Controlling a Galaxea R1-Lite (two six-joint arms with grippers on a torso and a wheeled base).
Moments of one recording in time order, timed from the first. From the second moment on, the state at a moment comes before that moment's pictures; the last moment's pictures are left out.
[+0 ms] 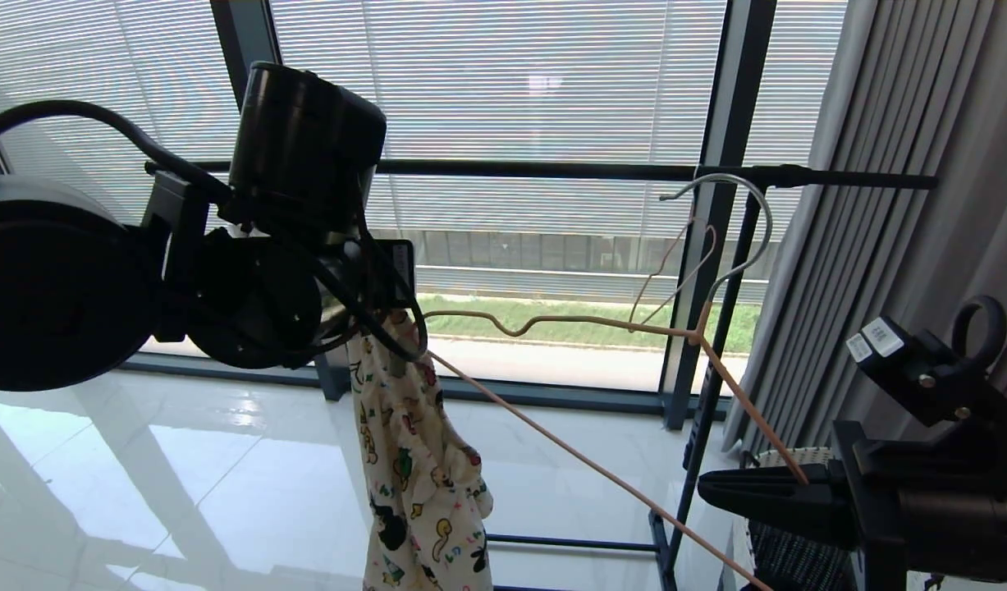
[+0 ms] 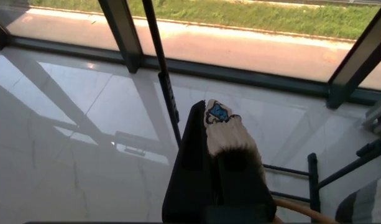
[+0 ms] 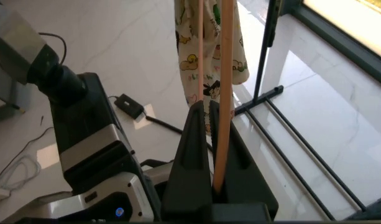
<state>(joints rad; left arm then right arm) -0.64 1.66 -1.33 0.18 0.73 -0.24 0.76 1.28 -0.58 -0.34 0.45 0.12</state>
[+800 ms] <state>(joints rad) -0.70 1.70 -1.37 0.18 0.78 -0.30 0.78 1.40 -0.63 -0.47 0.44 0.18</state>
